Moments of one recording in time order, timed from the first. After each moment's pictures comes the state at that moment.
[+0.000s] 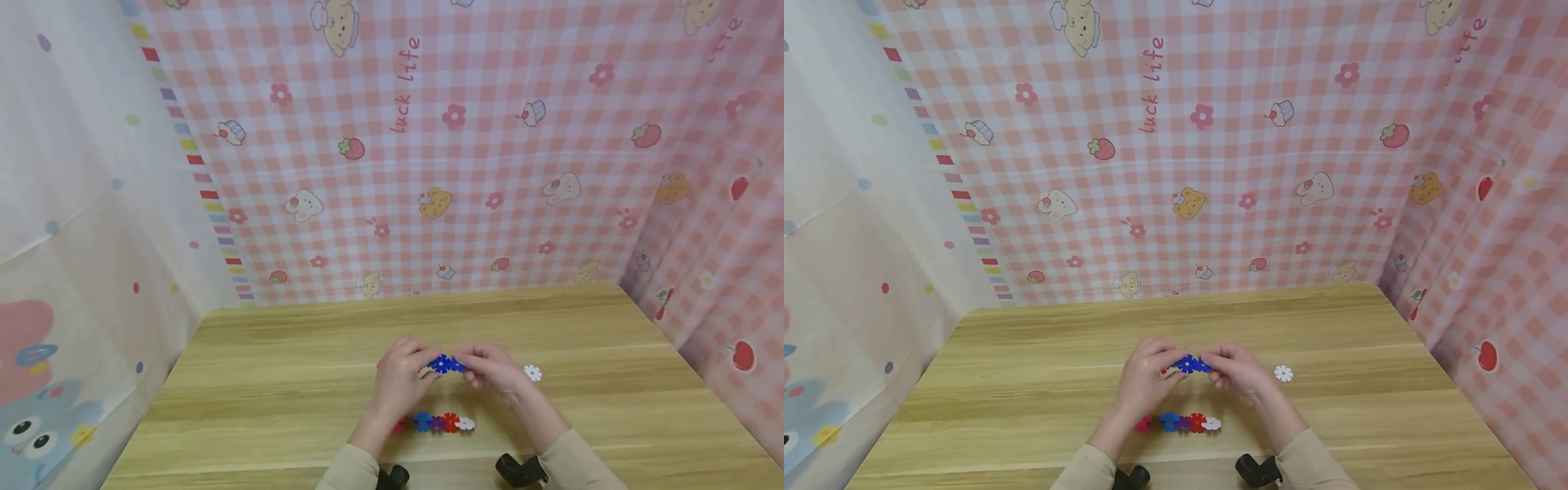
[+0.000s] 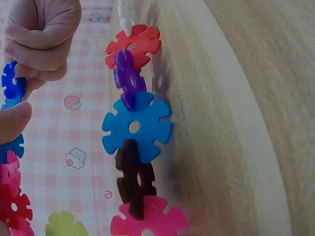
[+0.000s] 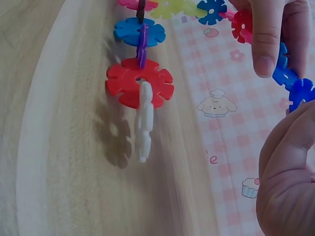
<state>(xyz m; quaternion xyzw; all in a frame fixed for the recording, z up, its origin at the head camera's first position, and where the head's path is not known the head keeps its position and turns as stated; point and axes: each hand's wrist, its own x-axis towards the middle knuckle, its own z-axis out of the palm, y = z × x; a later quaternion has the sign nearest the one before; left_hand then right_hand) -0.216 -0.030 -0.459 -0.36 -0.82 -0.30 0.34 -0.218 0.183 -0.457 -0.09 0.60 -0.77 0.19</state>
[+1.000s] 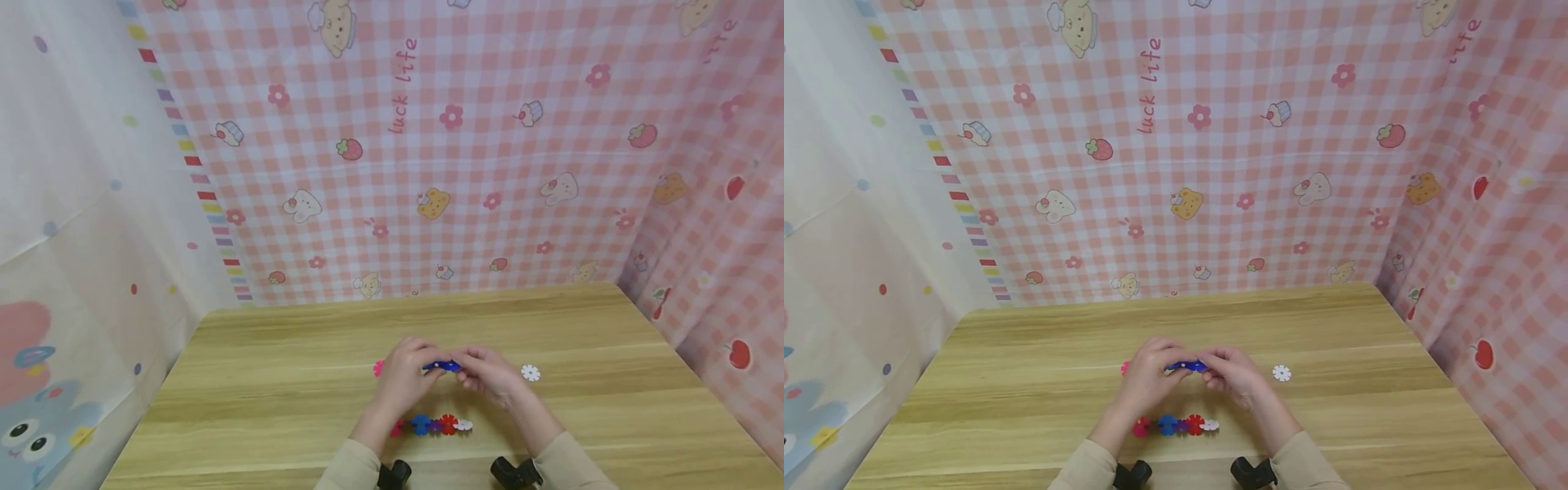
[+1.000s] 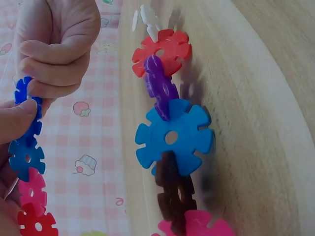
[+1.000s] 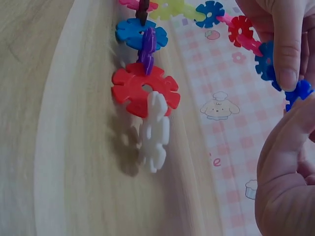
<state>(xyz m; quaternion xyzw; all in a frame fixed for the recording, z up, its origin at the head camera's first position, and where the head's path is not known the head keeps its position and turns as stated) -0.214 -0.023 -0.445 -0.37 -0.83 -0.32 0.26 -0.217 0.177 -0.463 -0.08 0.60 -0.77 0.18</state>
